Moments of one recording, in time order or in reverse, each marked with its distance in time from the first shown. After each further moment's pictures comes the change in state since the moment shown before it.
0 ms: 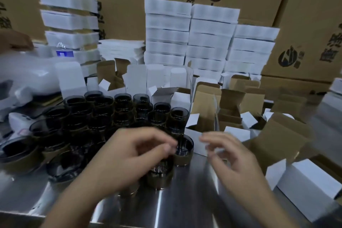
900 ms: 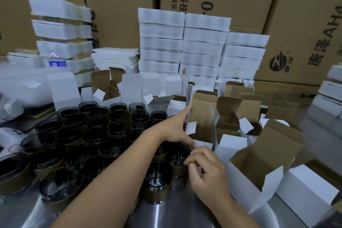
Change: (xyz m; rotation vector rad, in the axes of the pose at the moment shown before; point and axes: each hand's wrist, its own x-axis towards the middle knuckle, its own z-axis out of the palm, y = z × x) left_hand 0.155 -0.092 0.058 0.200 -0.431 -0.276; right_hand 0.015 0.047 0.058 -0.278 0.318 -0.238
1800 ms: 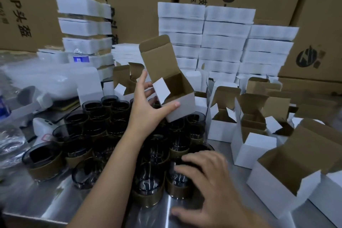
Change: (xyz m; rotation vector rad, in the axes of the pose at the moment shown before) left_hand -0.083 -0.034 -0.044 -0.479 0.878 0.284; right_hand -0.012 -0.026 0.008 -0.143 -0.326 -0.382
